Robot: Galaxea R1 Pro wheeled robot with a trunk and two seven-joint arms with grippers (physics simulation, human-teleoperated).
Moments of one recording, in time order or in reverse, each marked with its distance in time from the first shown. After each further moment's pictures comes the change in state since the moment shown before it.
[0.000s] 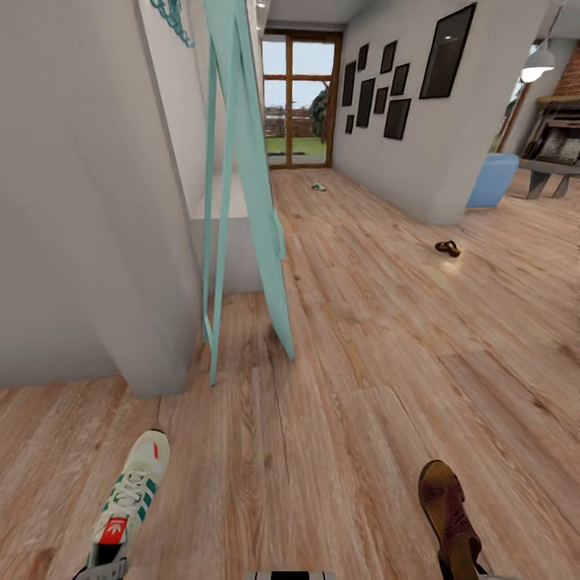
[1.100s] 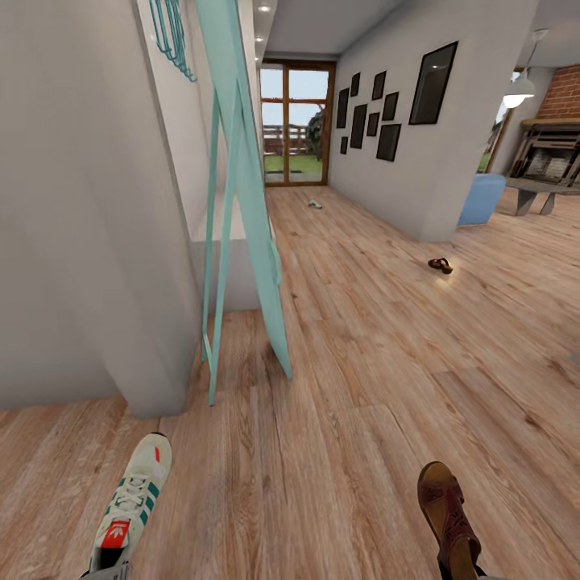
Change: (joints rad) left arm 0.000 0.000 0.001 0.026 0.001 -0.006 0.000; right arm 0.000 0.000 0.001 0.007 0.002 0.002 0.000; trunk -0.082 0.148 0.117
